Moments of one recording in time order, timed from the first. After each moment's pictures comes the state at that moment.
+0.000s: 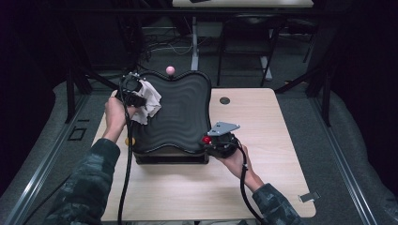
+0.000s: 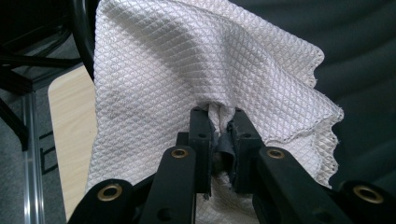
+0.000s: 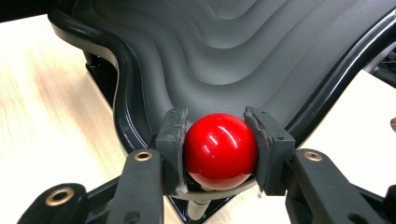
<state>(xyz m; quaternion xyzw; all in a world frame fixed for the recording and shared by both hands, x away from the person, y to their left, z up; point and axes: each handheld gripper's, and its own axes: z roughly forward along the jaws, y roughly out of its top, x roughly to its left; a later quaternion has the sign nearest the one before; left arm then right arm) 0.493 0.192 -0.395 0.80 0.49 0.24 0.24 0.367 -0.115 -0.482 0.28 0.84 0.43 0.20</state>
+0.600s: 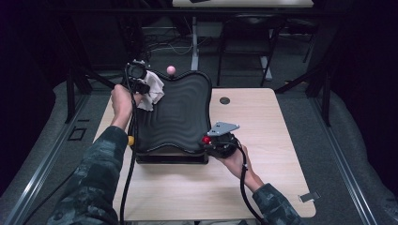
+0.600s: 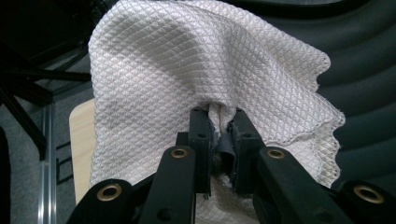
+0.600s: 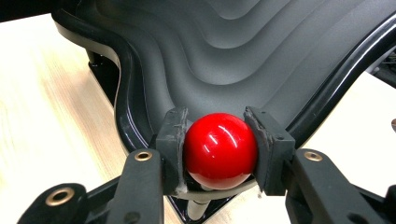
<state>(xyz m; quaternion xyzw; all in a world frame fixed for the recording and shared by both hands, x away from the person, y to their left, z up) 0.525 0.176 -0.380 0.79 0.49 0.27 0.25 0.366 -0.115 -0.482 0.27 0.84 0.43 0.20</state>
